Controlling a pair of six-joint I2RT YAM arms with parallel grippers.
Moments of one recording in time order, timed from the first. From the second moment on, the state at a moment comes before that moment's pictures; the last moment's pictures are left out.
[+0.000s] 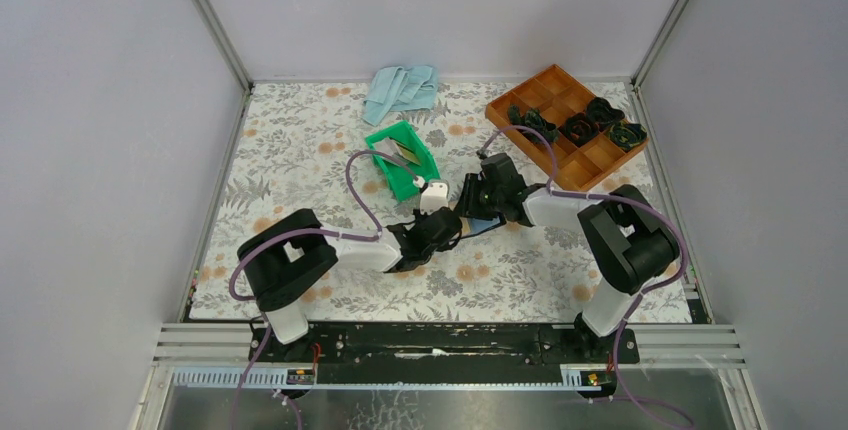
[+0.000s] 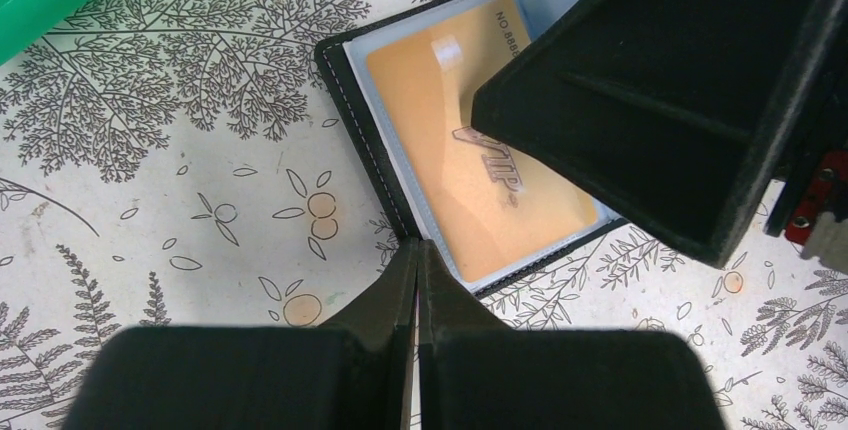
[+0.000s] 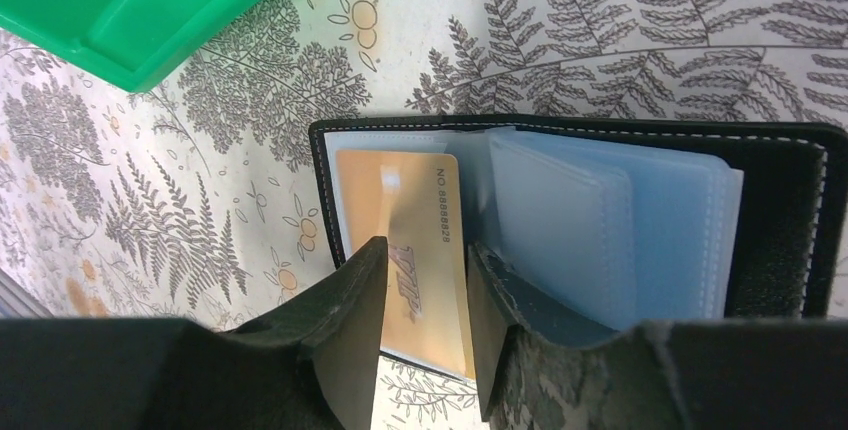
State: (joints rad) left arm -1.00 1.75 0.81 0.13 -0.48 -0.72; right arm 0.56 1.73 0.83 0.07 -0.19 0.63
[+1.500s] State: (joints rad) left arm -1.01 1.67 0.75 0.08 -0.48 -0.77; right arm 0.57 1.66 0.89 -0.11 -0.11 0.55
